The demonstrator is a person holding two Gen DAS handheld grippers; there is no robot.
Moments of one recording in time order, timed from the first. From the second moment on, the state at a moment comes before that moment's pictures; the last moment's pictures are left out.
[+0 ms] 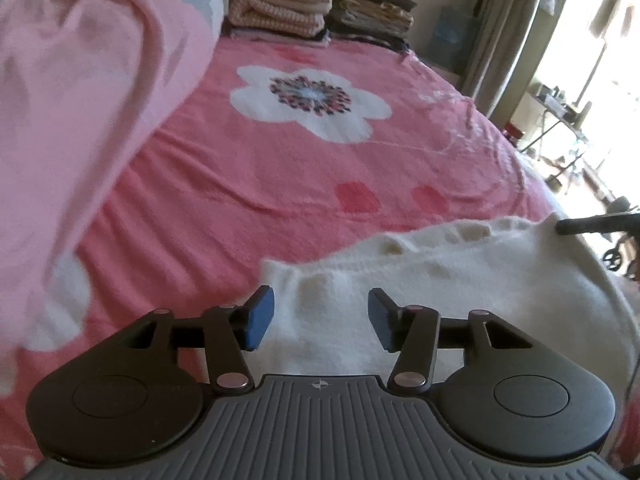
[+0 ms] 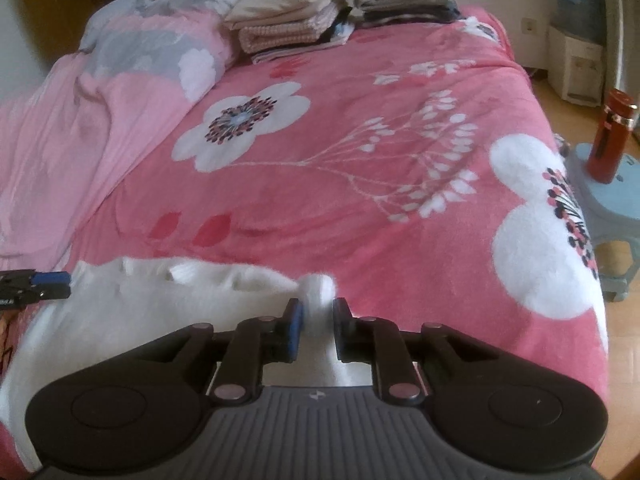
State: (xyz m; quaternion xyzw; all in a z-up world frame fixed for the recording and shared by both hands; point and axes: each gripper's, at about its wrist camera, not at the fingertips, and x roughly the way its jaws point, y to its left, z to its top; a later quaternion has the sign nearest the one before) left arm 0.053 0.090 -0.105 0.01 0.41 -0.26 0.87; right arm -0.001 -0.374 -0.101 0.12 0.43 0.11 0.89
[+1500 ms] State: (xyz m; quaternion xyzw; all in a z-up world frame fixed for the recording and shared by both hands) left arm 0.091 0.122 -0.124 -0.08 0.42 -0.17 0.89; right arm 0.018 -0.385 -0.119 0.14 0.41 0.06 0.90
